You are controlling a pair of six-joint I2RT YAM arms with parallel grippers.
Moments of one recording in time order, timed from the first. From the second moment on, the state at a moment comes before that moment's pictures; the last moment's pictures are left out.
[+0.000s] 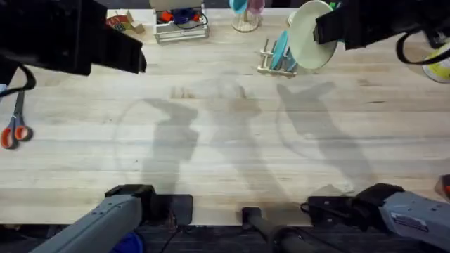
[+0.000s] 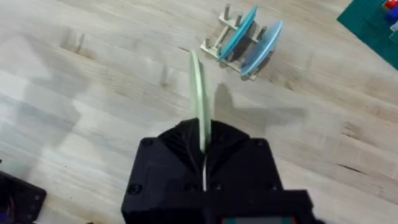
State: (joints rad) left arm 0.03 1.15 1.67 -1.61 0.32 0.21; right arm 0.43 1.28 1.54 -1.17 0.03 0.07
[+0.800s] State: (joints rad) left arm 0.03 1.15 1.67 -1.61 0.31 0.19; right arm 0.43 1.28 1.54 -1.18 0.03 0.07
